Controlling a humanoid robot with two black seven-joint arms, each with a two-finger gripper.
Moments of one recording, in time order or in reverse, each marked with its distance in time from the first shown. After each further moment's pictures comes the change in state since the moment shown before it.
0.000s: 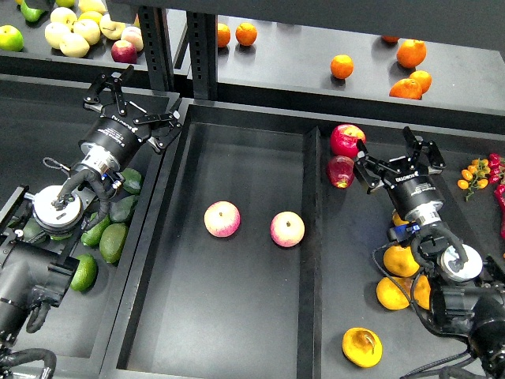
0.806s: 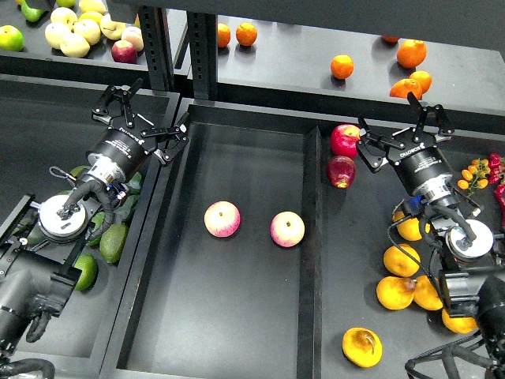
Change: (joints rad) left arm -0.032 0.000 0.040 0.005 0.000 -0.002 -0.001; right arm 0.003 0.000 0.100 0.007 -0.277 0.000 0.015
